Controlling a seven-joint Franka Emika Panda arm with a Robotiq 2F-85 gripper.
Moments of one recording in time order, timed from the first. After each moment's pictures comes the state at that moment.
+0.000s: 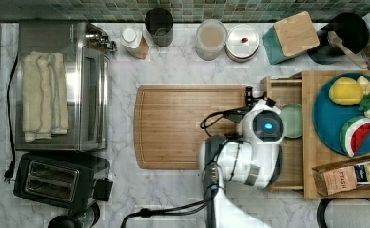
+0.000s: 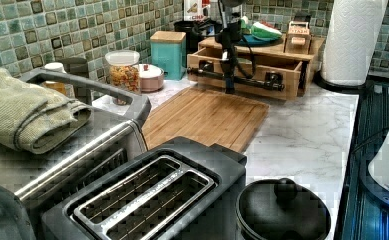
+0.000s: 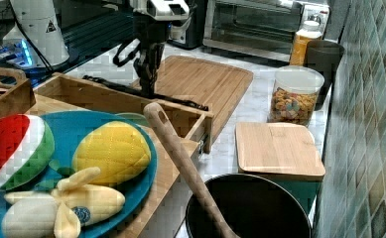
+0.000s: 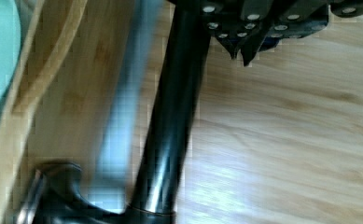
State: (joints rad) arm -0.23 0.16 -0.06 -2.35 -0.07 0.87 -1.25
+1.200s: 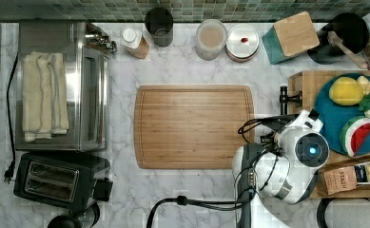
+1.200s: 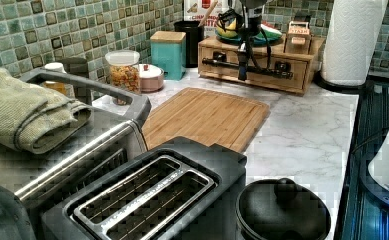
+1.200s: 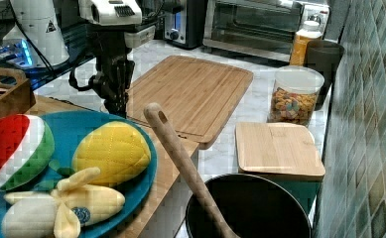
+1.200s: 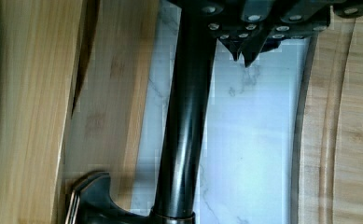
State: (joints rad) arm -0.30 0.18 -0.18 -2.37 -0.08 1.07 -1.34
